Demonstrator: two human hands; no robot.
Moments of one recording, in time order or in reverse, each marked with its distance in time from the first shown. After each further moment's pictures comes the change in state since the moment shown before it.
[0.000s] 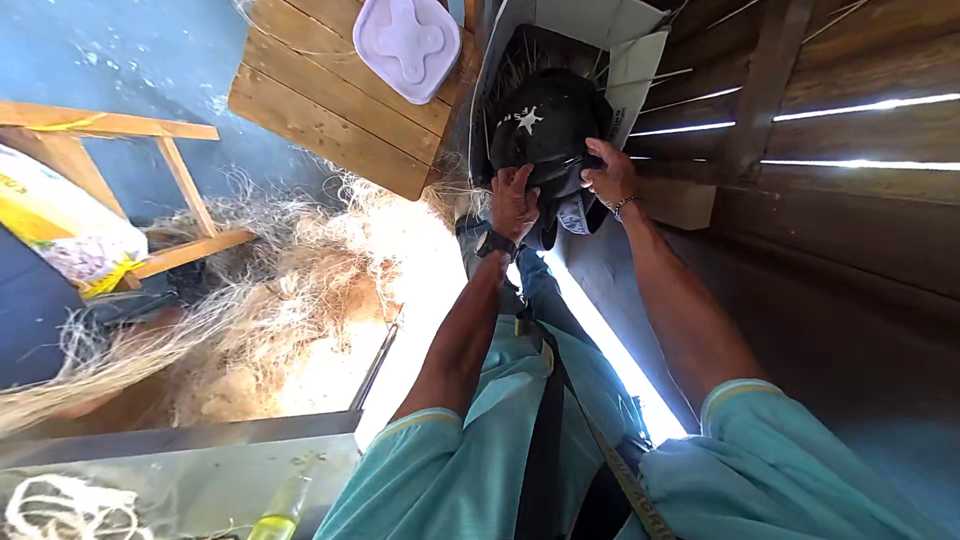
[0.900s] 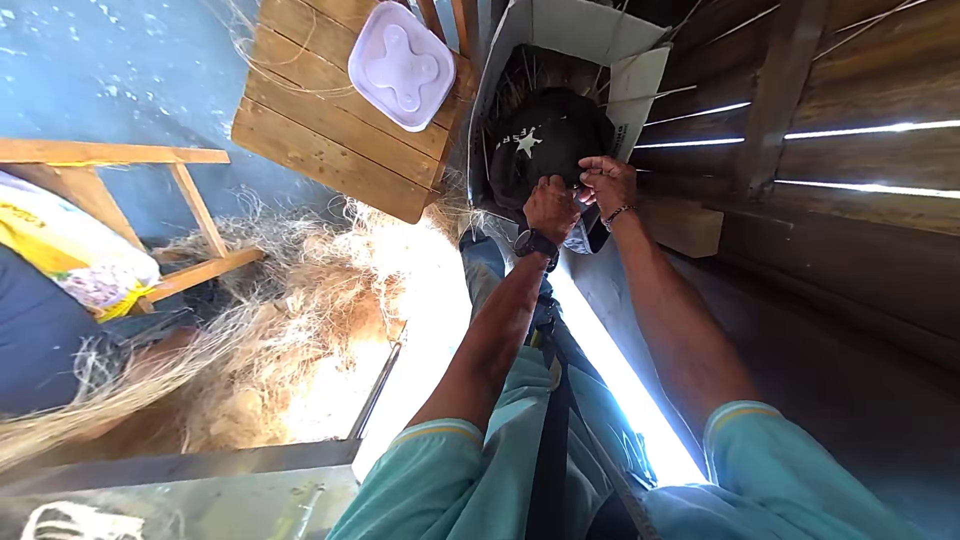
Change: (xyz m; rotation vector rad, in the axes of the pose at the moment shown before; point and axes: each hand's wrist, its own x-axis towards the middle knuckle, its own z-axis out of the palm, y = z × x) left_hand 0.048 0.085 0.028 0.309 -0.272 -0.261; right_hand 0.027 -0.007 0.010 0.401 0.153 0.093
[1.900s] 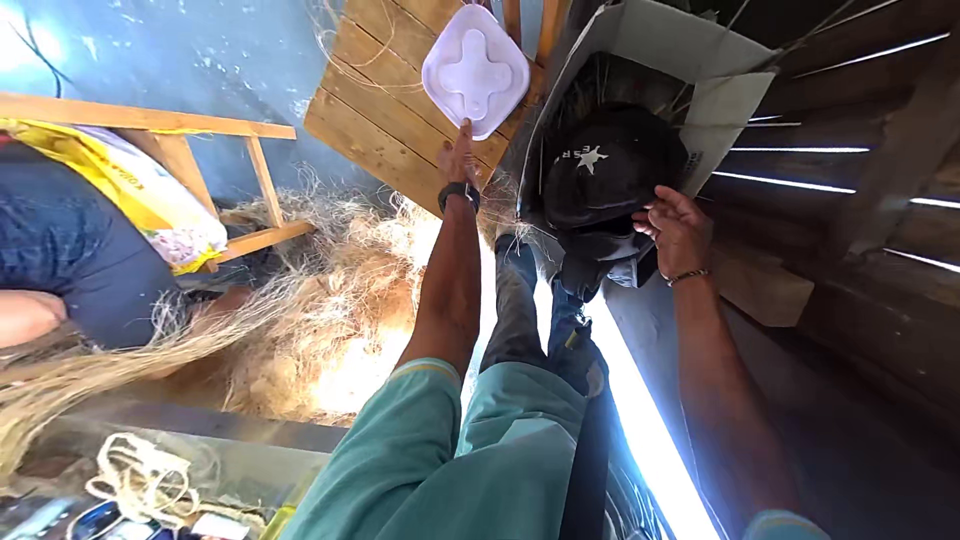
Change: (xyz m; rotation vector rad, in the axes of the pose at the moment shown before) left_hand 0.135 -0.215 -0.117 -1.085 0.477 -0.645; right_hand -0.015 0.007 -0.002 0.230 -0.082 -0.044
